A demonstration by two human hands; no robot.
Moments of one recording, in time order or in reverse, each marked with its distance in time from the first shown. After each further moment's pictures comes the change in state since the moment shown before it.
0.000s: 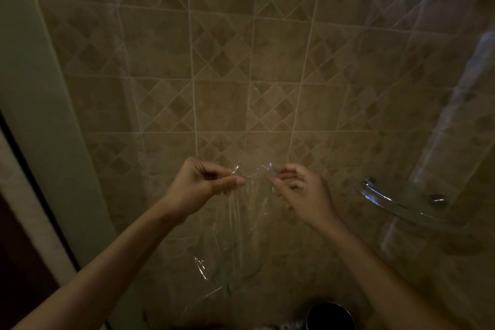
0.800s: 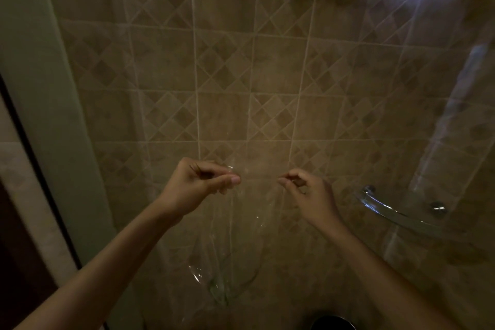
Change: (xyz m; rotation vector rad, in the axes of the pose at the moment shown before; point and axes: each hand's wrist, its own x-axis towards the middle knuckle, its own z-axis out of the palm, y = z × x) left_hand -0.004 0.018 -0.013 0.005 0.005 0.075; right_hand 0.009 0.011 -0.016 -0.302 0.059 -0.212
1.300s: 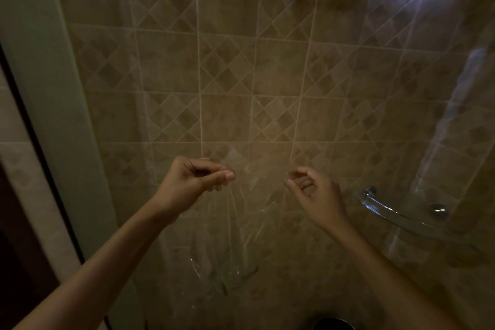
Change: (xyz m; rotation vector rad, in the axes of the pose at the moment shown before) left_hand -0.006 0.004 -0.010 -0.024 0.044 0.012; right_hand -0.003 0.007 -0.006 0.029 0.102 -0.105
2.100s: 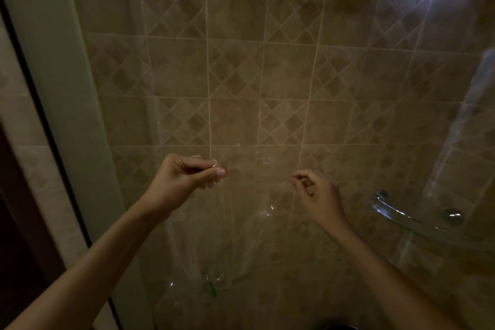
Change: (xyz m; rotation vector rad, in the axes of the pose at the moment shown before) left_hand -0.002 0.006 -0.029 0.036 0.037 0.038; right_hand 0.004 0.010 0.017 -0.094 -0.005 0.002
